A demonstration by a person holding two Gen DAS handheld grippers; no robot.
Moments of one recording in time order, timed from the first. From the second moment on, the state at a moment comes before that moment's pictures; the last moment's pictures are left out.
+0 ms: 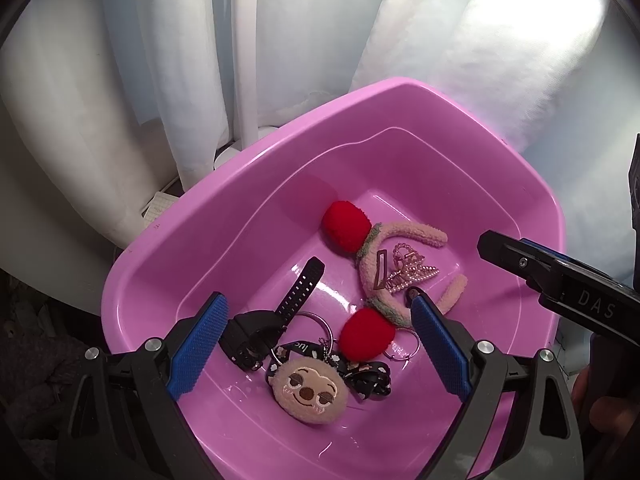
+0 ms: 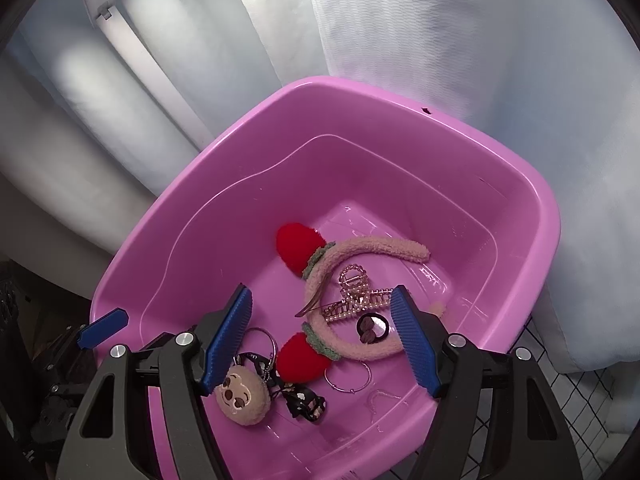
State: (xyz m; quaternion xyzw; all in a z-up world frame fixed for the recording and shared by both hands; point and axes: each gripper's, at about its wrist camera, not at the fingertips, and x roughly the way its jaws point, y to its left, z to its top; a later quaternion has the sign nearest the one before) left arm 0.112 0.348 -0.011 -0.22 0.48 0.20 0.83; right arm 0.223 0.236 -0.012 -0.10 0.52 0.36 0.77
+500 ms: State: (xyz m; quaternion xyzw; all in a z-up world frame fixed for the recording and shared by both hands) left arm 0.110 0.350 -0.008 -0.22 0.47 0.20 0.83; right arm 0.221 0.239 -0.010 -0.11 0.52 0.36 0.77
